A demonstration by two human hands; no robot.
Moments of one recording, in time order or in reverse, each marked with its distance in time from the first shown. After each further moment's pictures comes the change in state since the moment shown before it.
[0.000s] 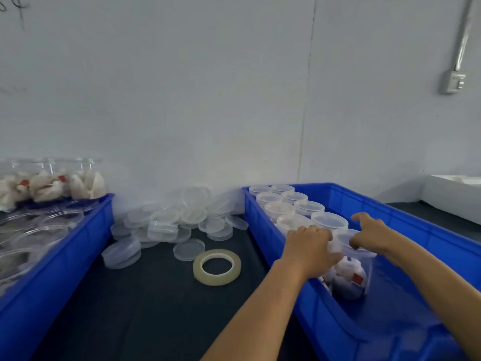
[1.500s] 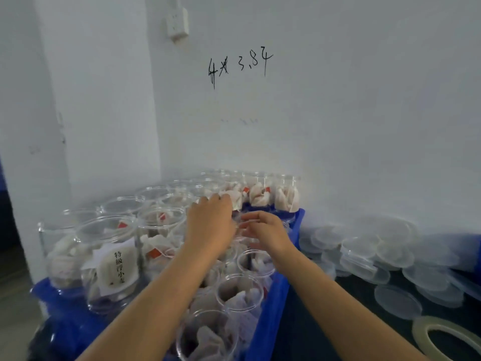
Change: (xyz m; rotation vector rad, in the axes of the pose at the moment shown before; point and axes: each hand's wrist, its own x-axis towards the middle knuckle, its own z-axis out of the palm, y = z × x) left_hand -0.311 -0.258 -0.284 0.765 0.466 -0.981; right_hand -0.174 -0.424 0.275 0.839 -0.776 -0.666
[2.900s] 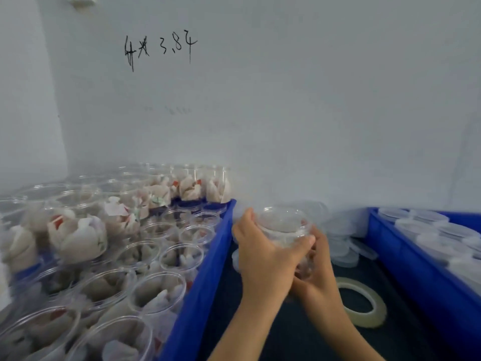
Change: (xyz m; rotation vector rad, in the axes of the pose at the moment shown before) left_hand -0.085 0.184 0.037 -1.400 -0.079 -0.133; right_hand -0.128 0.070 -0.128 0.099 0.302 -0.434
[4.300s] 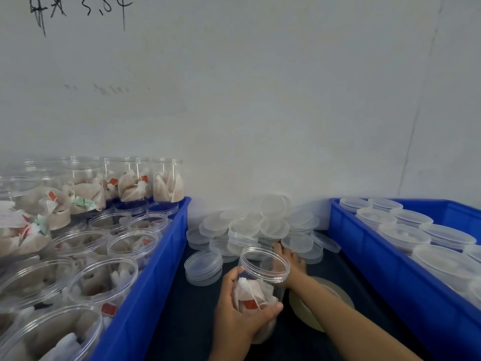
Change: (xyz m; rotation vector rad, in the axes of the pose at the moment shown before) left_hand -0.011 -0.144 0.058 -0.282 -0.275 -0.166; right_hand 0.114 0.165 -0.119 -1.386 -0.225 0.663
